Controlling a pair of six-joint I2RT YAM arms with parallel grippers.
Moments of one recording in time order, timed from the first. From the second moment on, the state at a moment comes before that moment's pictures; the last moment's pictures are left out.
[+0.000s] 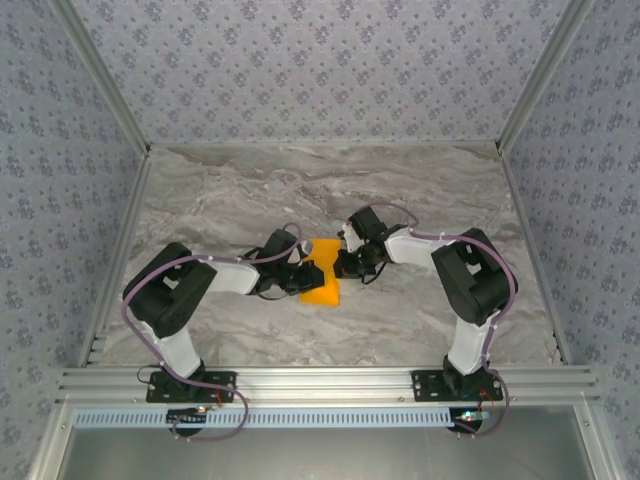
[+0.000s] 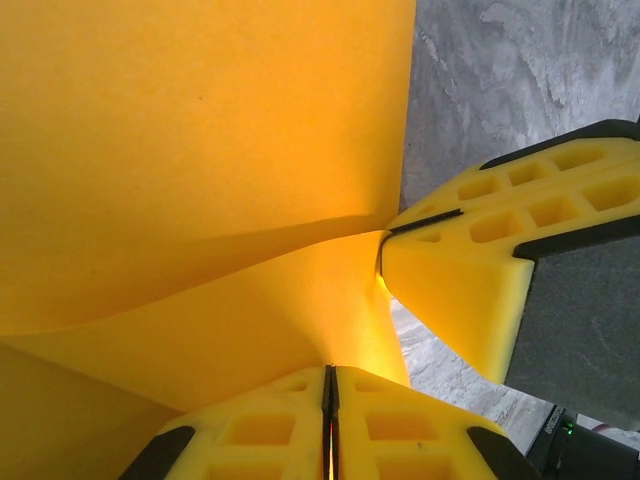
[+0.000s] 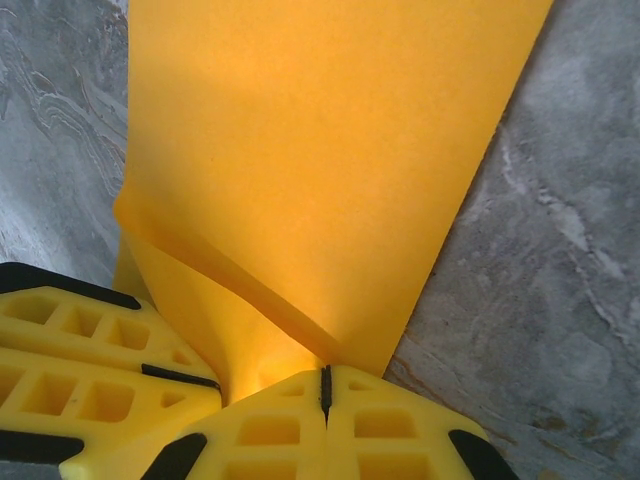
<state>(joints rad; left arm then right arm) -0.69 1.76 0.72 0.19 0.50 -0.88 0.56 1.83 1.01 -0.34 -0.47 0.41</state>
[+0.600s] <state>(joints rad) -0.69 1.76 0.74 0.13 0.48 -0.86 0.56 1.83 1.01 -0.35 -0.47 0.41</state>
